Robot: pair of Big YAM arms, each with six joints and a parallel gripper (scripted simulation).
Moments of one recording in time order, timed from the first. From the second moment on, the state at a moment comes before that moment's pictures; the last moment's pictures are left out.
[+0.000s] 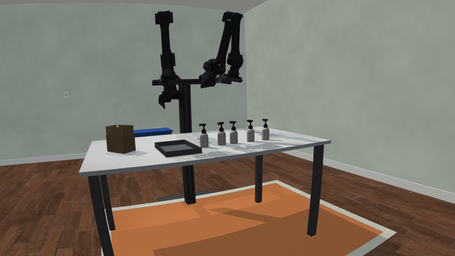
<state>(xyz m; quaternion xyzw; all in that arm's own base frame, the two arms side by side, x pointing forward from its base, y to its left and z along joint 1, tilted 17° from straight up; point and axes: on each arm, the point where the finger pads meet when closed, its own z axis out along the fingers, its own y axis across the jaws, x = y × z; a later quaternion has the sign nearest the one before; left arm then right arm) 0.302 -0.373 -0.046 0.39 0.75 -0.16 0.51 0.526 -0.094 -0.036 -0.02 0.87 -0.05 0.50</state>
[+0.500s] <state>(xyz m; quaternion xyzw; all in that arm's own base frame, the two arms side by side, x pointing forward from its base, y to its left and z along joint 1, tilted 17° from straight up) 0.335 -0.274 -0.092 0.22 0.93 -0.05 0.31 0.526 -0.094 -0.036 -0.02 0.87 -0.05 0.50</state>
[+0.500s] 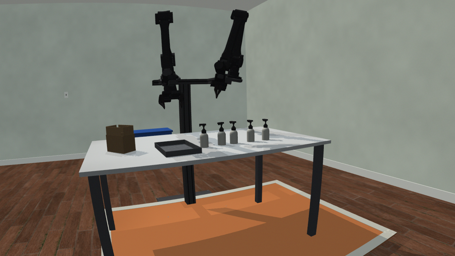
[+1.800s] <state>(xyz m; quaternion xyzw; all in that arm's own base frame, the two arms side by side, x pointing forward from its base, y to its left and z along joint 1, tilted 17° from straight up) 0.316 -0.177 -0.082 0.03 0.99 0.07 0.13 0.450 0.103 -0.075 -0.03 0.99 -0.06 0.14</state>
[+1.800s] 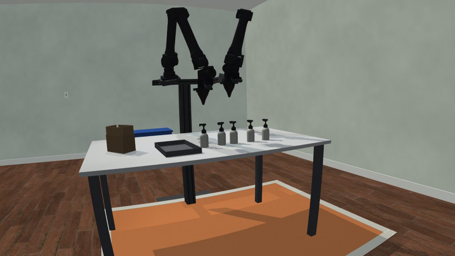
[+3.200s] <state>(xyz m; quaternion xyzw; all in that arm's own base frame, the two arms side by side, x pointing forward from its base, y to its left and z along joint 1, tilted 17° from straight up) 0.316 -0.177 -0.082 0.03 0.99 0.07 0.13 0.475 0.086 -0.167 -0.02 0.99 -0.07 0.12</state>
